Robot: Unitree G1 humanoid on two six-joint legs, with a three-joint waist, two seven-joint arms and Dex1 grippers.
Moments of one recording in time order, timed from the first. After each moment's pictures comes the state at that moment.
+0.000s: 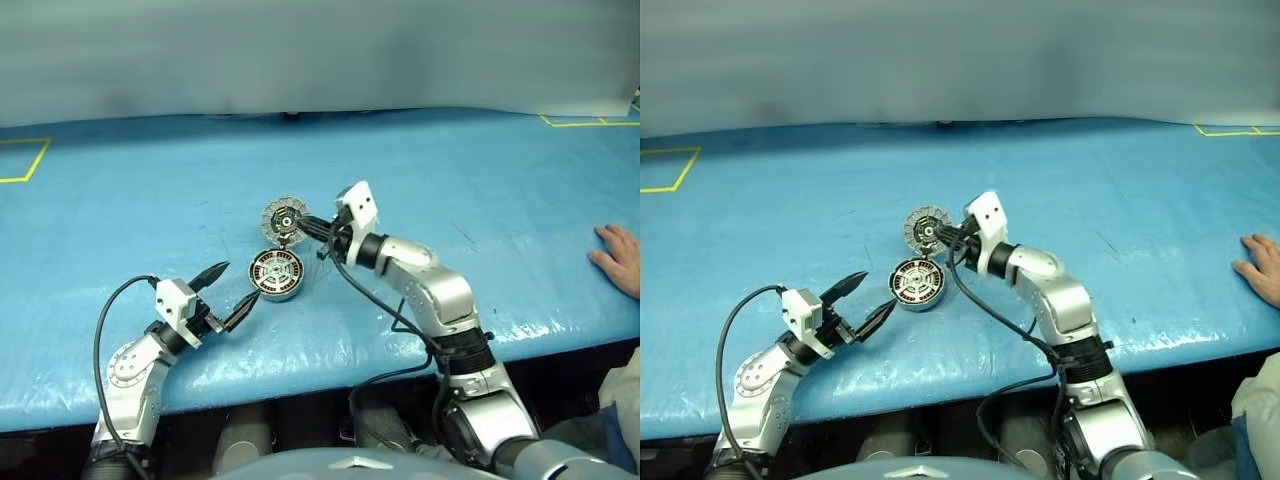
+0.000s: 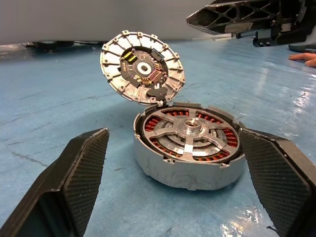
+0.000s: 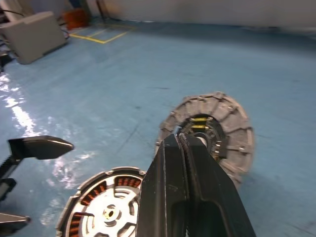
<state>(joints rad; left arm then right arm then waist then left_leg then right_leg) 0.13 0.35 0.07 0.07 -0.39 -0.25 -0.84 -0.49 -0.17 0.14 0.00 0.28 0.57 0.55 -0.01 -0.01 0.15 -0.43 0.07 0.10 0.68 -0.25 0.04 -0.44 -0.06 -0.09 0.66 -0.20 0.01</state>
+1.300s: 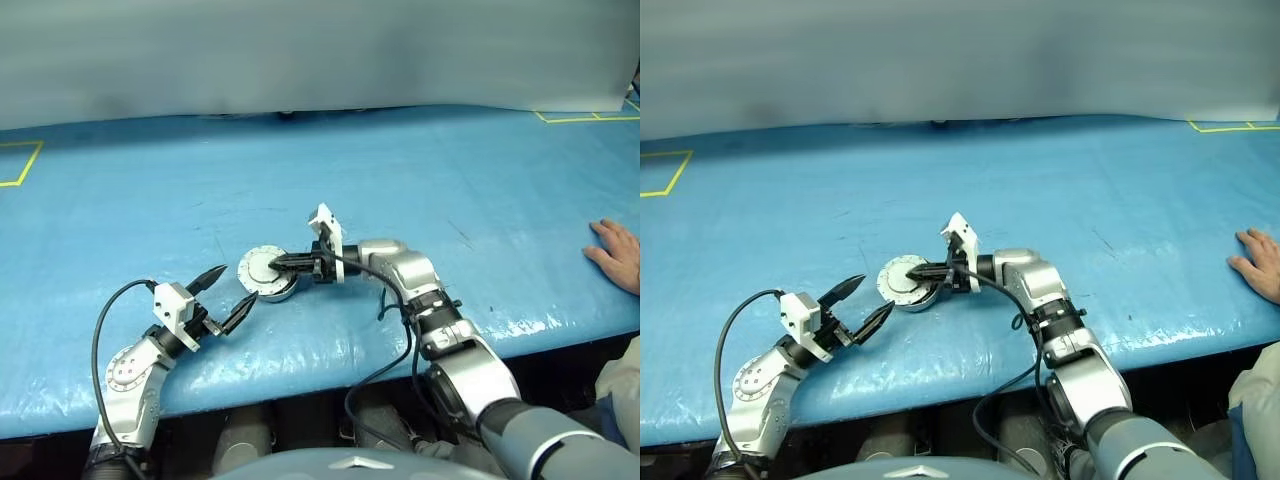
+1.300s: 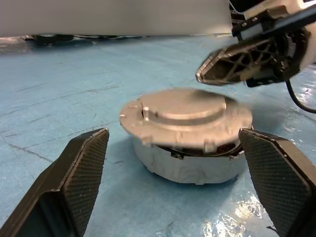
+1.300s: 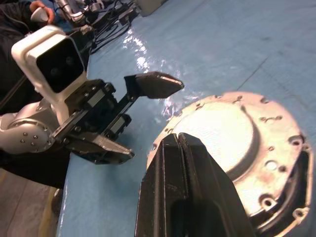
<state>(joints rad) 0.14 0.36 0.08 0.10 -0.40 -0.27 -0.85 -0.64 -0.12 0.23 0.45 0.27 0.54 1.17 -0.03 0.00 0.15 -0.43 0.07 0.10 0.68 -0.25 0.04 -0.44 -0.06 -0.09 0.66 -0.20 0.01</state>
